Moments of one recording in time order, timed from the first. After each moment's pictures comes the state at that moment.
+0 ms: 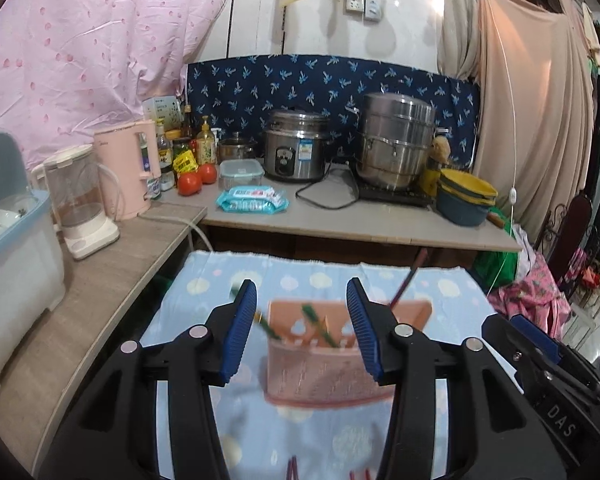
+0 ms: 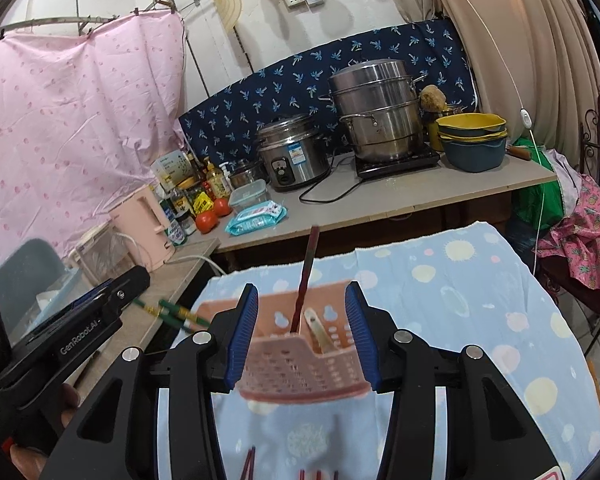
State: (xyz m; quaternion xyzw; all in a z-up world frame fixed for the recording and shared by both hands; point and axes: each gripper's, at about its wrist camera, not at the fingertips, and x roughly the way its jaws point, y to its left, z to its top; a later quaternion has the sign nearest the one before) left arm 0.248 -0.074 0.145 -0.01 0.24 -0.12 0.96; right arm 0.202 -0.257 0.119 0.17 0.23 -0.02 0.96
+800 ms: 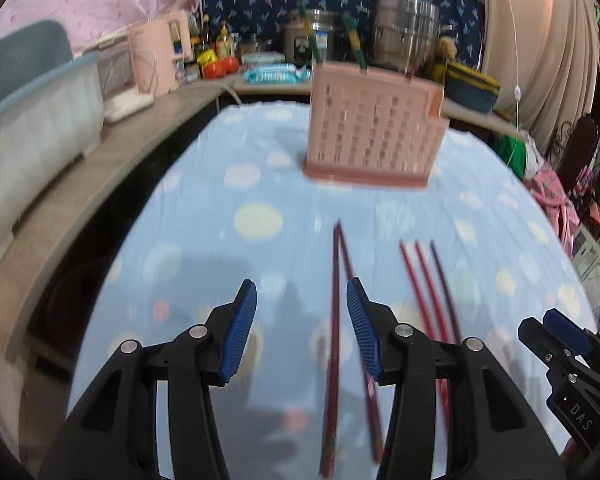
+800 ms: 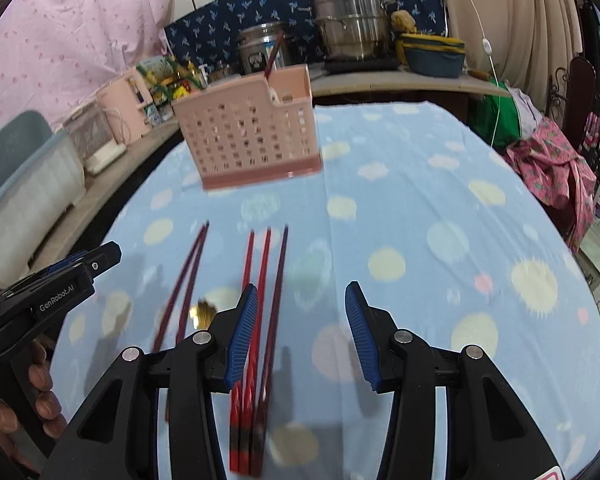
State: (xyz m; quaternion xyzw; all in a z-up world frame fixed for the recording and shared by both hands) left arm 0.104 -0.018 -0.001 0.03 0.38 -0.10 0.92; right arm 0.041 -0.216 -0.009 0.13 0.37 -0.05 0.92
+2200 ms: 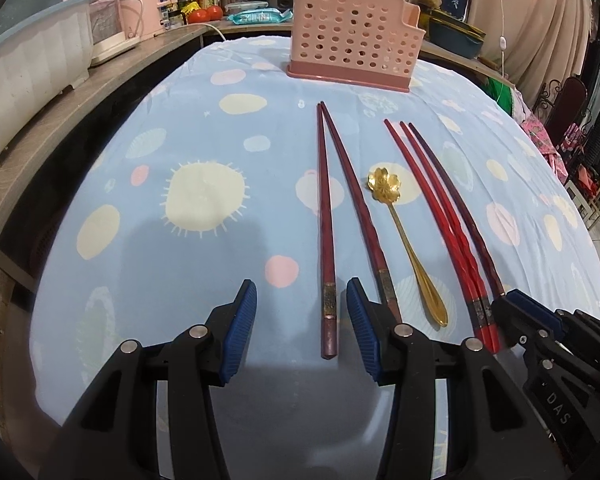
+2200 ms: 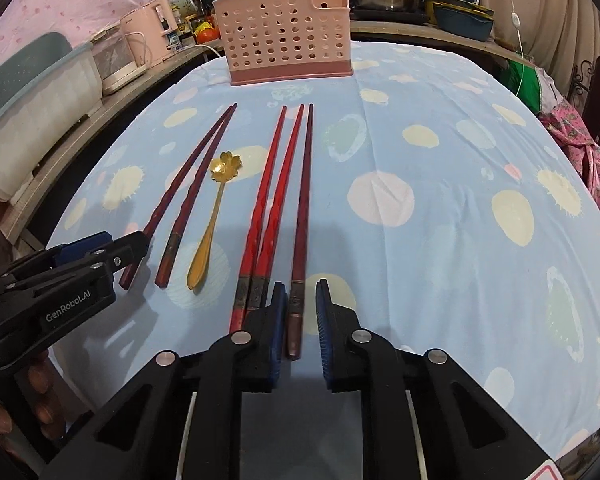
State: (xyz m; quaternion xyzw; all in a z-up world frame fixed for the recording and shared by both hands) left arm 0.050 -0.011 -0.059 0.03 0.45 -0.13 0.88; right arm -0.004 -0.176 -0.067 0.09 0.44 -0.02 0.89
